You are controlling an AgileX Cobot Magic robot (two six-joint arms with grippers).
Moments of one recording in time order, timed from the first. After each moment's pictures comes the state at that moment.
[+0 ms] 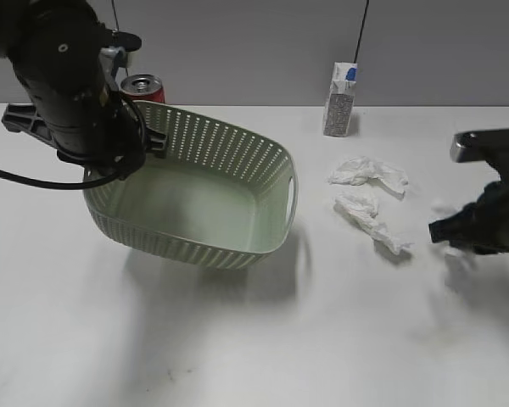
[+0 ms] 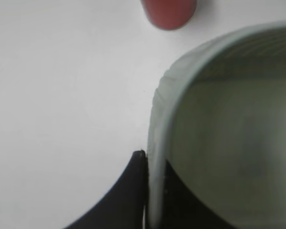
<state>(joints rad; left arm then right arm) -0.63 1.75 -1.23 0.36 0.88 -0.60 0.19 1.61 -0.65 0.14 0.15 -0.06</state>
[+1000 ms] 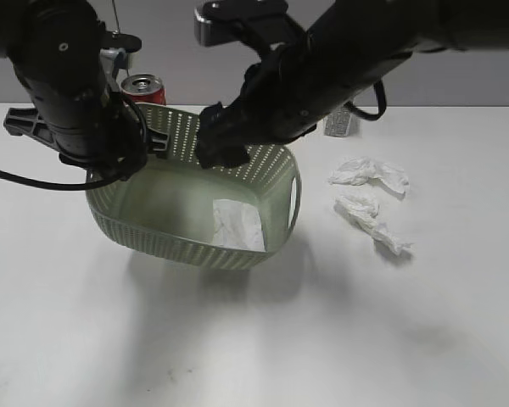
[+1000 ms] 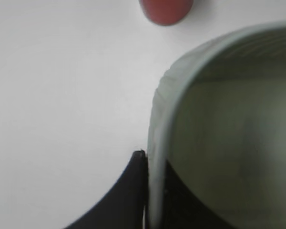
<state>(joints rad) -0.63 1.75 -1.23 0.33 0.88 -0.60 0.70 1.79 -1.32 0.29 0.50 -0.14</state>
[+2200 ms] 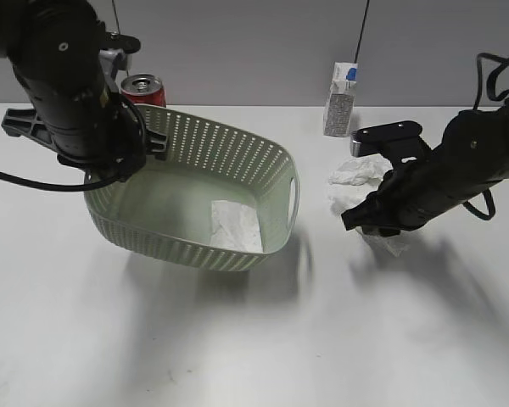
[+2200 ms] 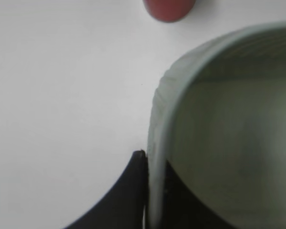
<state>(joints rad) -0.63 1.75 -1.23 0.33 0.89 -0.60 0.36 1.91 -0.94 0.19 0.18 -0.09</state>
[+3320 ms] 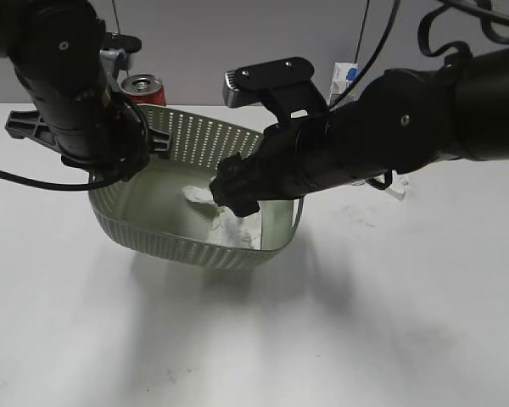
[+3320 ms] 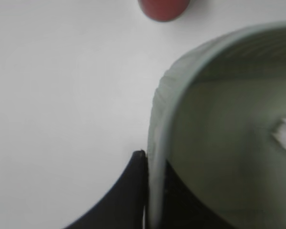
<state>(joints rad) -0.63 1.75 -1.23 0.31 0.87 -0.60 0.73 1.77 -1.03 0.35 0.10 -0.13</state>
